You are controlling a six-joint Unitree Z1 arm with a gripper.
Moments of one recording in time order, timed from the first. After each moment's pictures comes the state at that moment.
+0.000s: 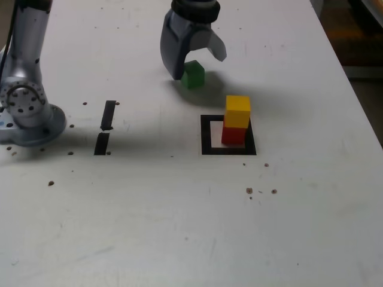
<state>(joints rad) 0.40 2.02 -1.42 1.20 0.07 -0.05</state>
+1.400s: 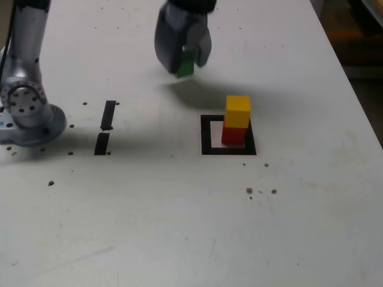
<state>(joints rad) 0.41 1.96 -1.52 1.36 0.04 -0.06</state>
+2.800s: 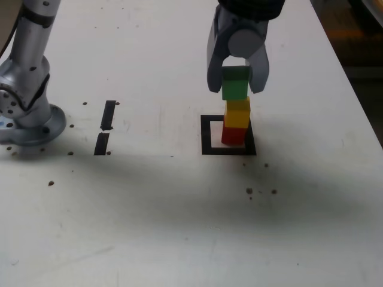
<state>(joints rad) -0.10 2.08 -1.95 1.62 0.00 -0.06</state>
